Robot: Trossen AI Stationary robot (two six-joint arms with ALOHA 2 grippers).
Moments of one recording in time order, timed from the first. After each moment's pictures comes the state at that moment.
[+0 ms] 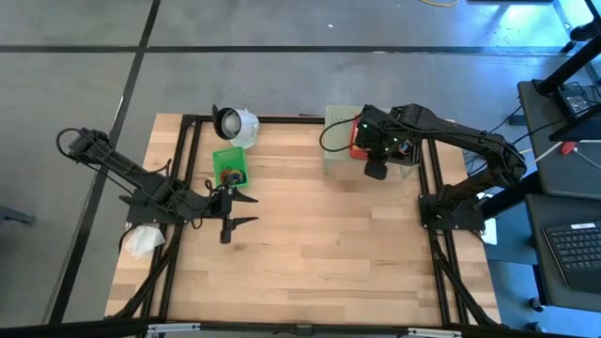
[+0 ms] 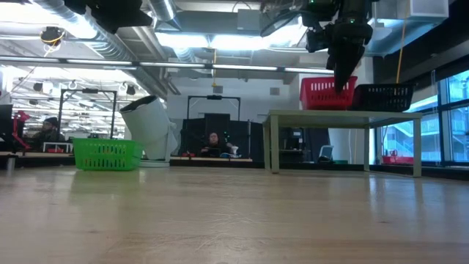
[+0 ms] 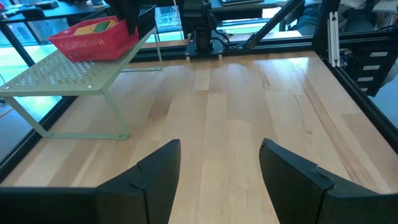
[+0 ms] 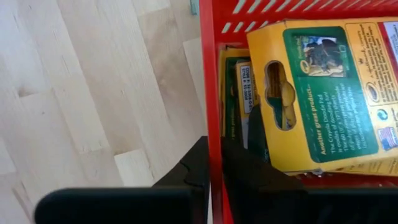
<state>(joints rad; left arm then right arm) -0.47 0.88 0.59 -0.11 -0.56 -0.13 -0.41 1.44 1.35 -1.26 -0.02 -0.15</state>
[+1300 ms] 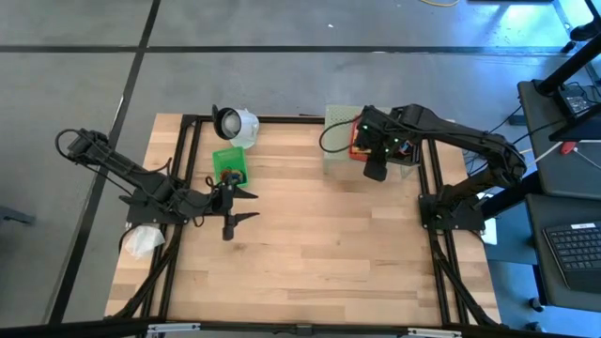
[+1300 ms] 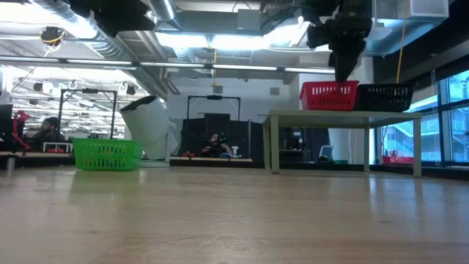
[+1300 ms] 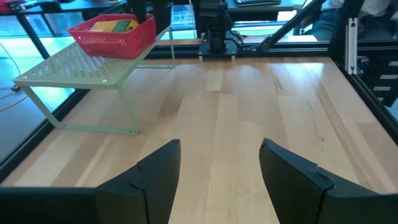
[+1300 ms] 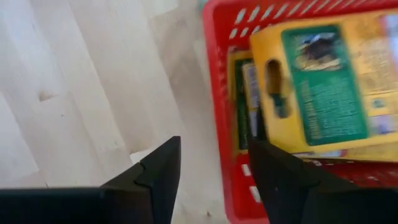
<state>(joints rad) -0.44 0.88 0.59 -0.11 -0.58 -0.16 -0.38 1.45 1.37 -1.29 -0.04 -0.07</state>
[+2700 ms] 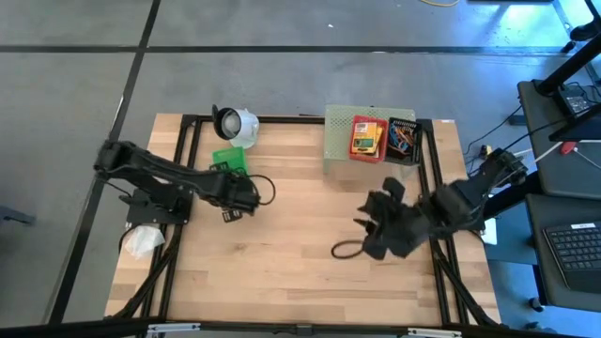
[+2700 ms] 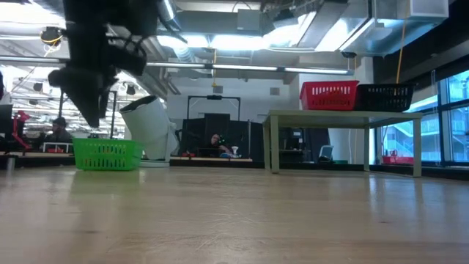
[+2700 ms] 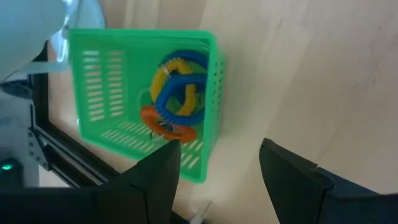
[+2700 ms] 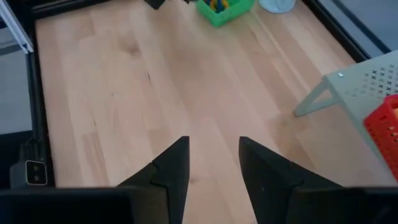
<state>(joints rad) -0.14 1.42 0.94 -1.19 -0.45 -0.51 0.59 1.48 1.66 -1.24 0.59 0.82</state>
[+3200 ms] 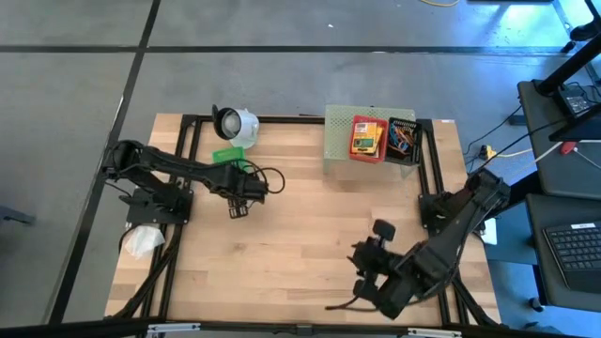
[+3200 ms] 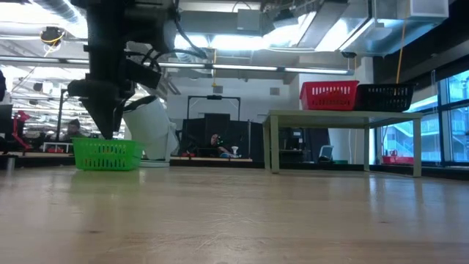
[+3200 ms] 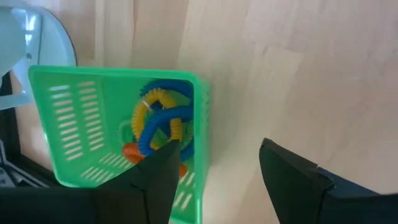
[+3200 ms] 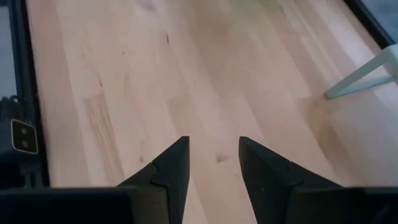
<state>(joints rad) -0.02 1.49 0.94 -1.05 -0.36 -0.30 0.80 1.73 1.66 -1.23 0.70 1.01</state>
